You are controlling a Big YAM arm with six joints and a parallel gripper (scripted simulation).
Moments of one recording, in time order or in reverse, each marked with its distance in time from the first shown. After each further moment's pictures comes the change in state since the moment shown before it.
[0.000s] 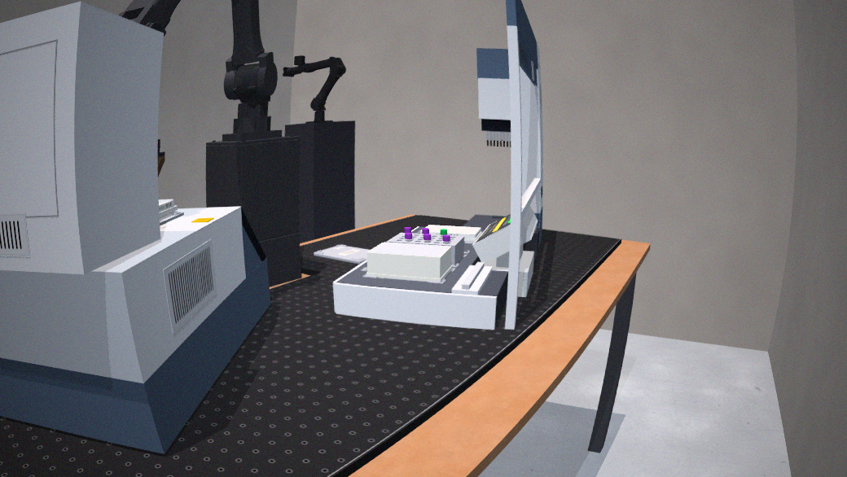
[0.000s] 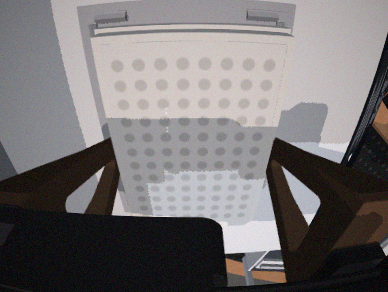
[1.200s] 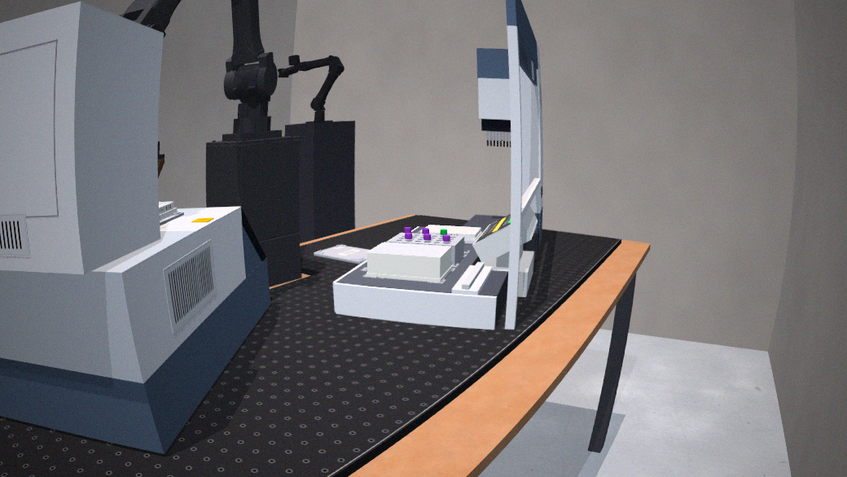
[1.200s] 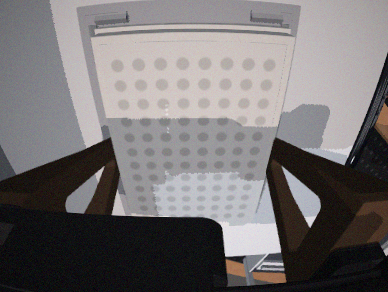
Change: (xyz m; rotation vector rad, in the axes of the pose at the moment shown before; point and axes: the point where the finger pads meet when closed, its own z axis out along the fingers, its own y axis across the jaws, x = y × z) arm 0.000 0.001 0.003 -0.003 0.000 0.000
